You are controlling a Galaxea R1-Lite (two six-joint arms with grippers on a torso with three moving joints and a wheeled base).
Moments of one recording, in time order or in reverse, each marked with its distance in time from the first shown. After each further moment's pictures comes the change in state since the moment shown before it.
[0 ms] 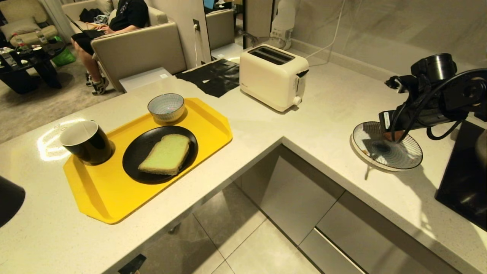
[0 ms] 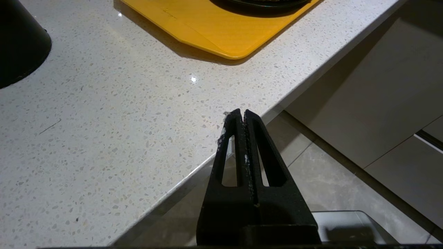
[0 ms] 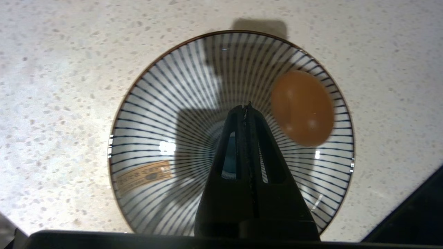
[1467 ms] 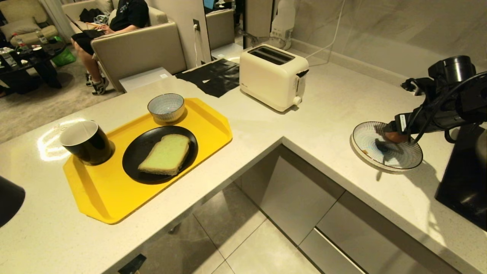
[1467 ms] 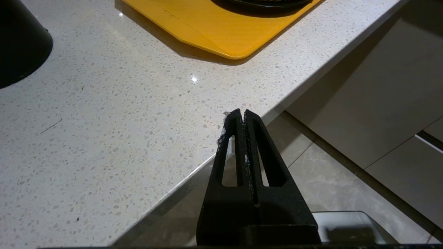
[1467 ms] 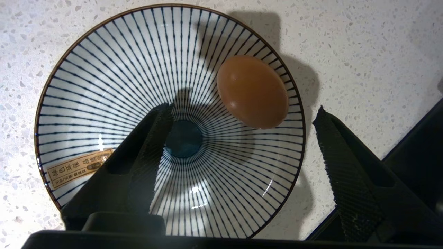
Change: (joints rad) left arm 0.001 0.000 0.000 0.000 0.000 0.000; right arm -0.074 -0.027 0.046 0.001 0.000 -0.025
